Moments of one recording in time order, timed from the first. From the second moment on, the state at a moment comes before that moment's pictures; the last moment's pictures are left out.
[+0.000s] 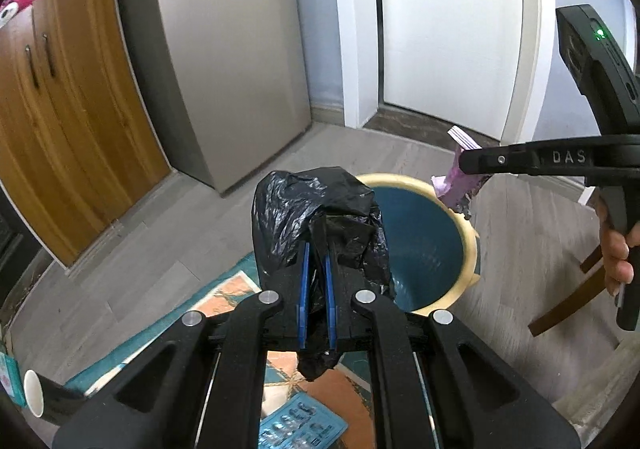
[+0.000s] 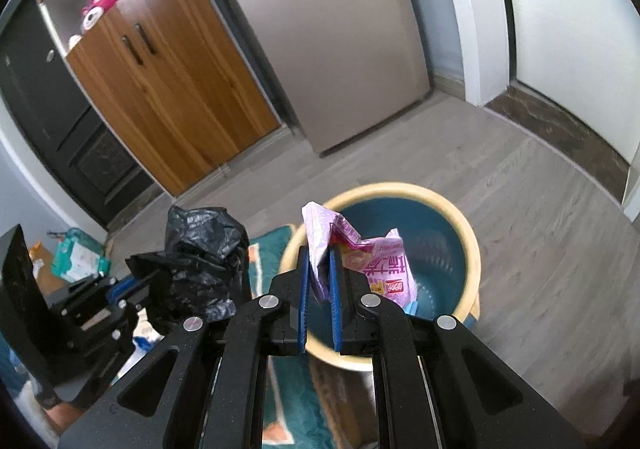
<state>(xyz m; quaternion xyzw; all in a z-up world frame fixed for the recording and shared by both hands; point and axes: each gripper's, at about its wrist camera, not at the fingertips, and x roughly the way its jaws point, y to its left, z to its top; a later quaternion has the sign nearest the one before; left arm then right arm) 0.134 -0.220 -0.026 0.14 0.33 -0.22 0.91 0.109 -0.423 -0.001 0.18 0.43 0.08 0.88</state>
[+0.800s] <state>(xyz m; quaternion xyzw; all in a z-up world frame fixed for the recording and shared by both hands) 0.179 -0.258 -0.098 0.13 0.37 -0.24 0.89 0.158 -0.439 -0.066 0.25 0.46 0.05 0.85</state>
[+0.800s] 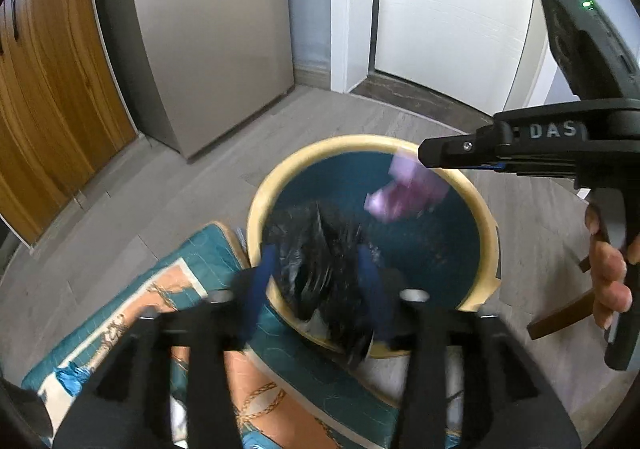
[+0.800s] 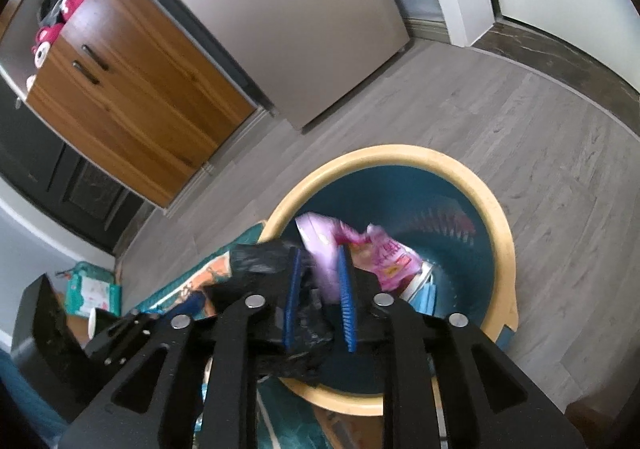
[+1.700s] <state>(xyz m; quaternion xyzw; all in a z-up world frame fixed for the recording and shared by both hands) 0.076 -0.156 -0.009 0.12 0.28 -0.18 0.93 0.072 -0.385 0.033 0.18 0.37 -0.02 0.91</state>
